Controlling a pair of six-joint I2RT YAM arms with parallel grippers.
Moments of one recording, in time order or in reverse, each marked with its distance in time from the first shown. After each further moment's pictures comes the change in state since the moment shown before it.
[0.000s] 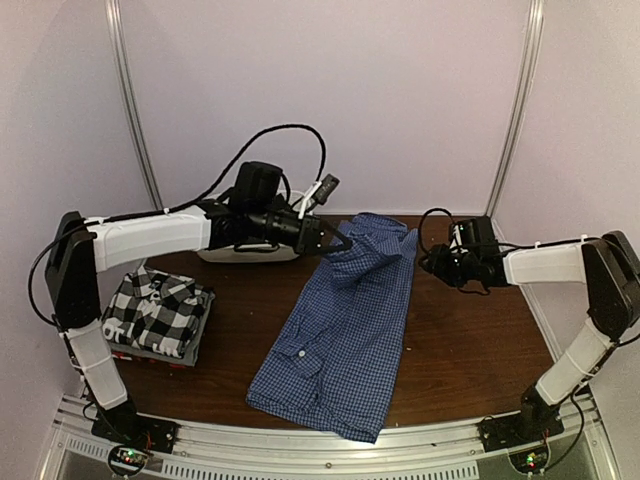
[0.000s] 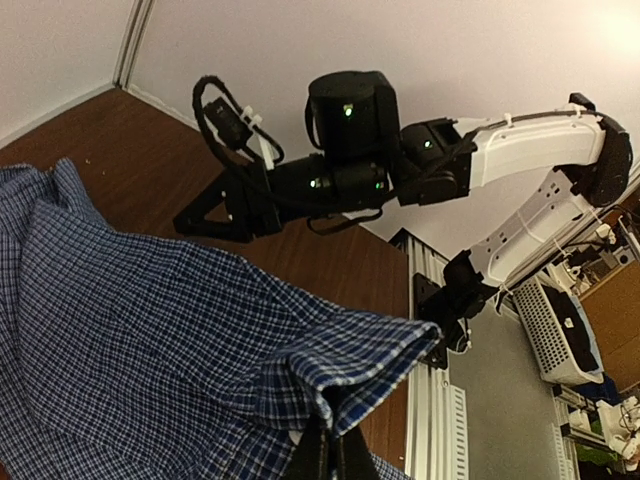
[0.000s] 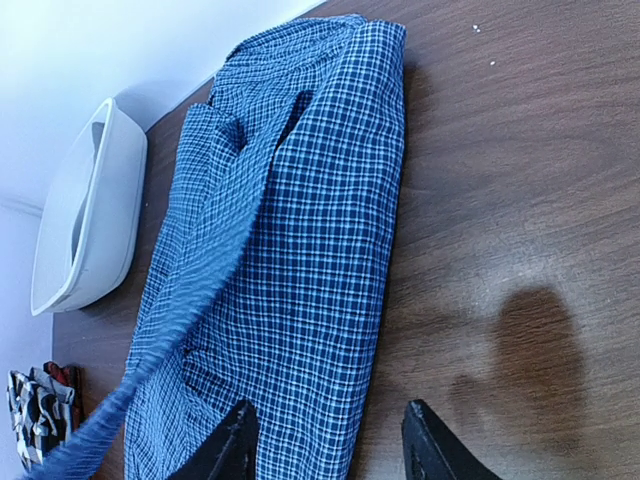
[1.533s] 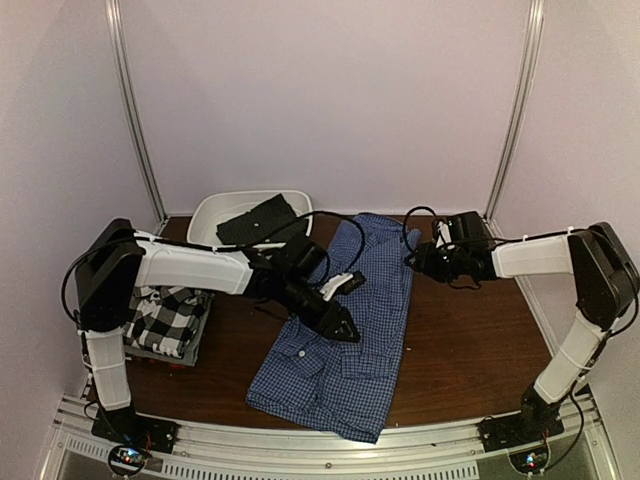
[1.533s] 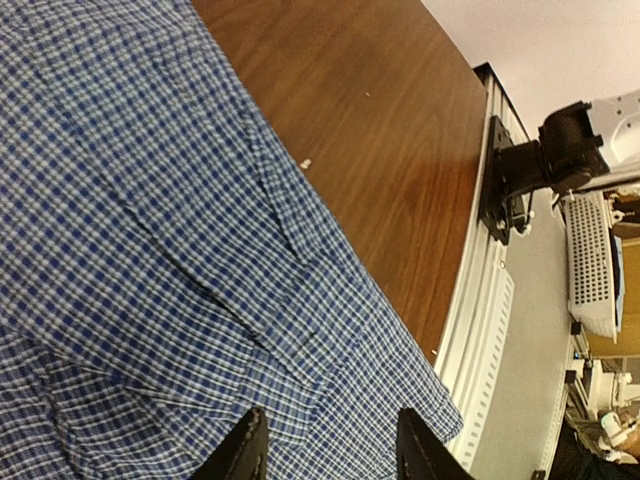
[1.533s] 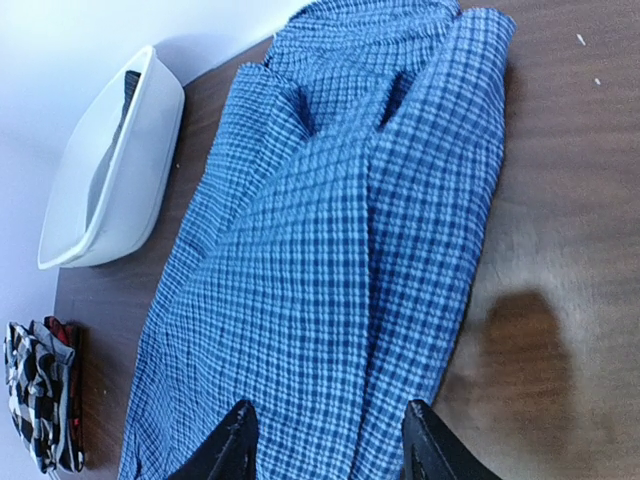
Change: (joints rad) left arm -0.185 0.146 -0.140 -0.220 -0.142 -0.018; right arm 0.036 0.080 0.069 -0.002 -0.087 -0.087
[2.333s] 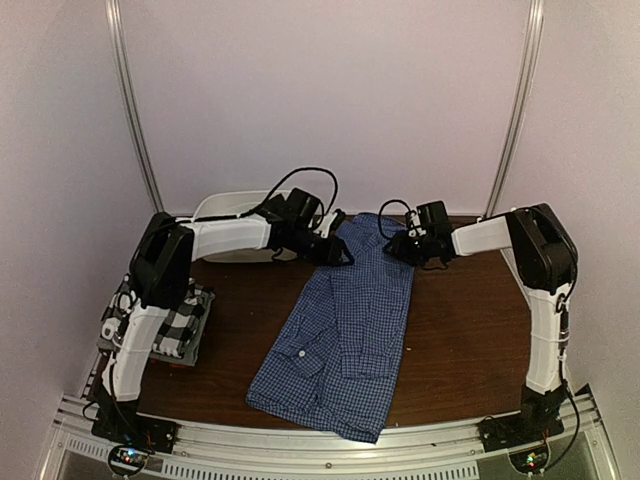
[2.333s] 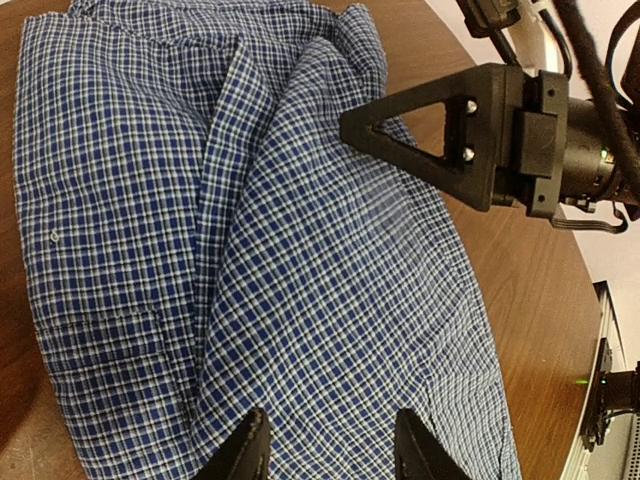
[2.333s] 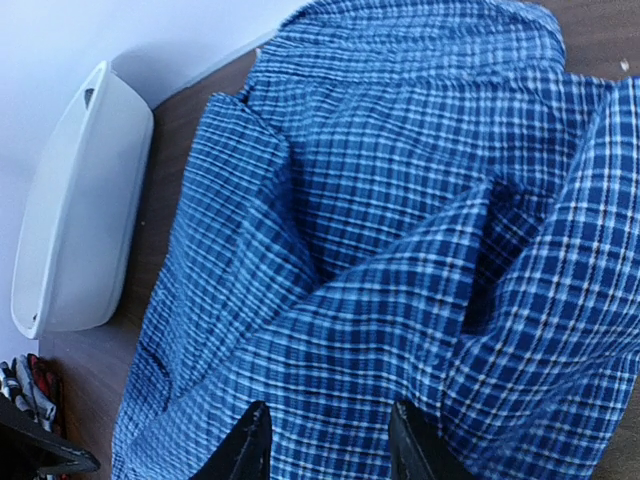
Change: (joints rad) left arm 0.246 0.407 0.603 -0.045 -0.203 -0.056; right arm -0.016 0.460 0.480 -0.012 -0.047 -0.027
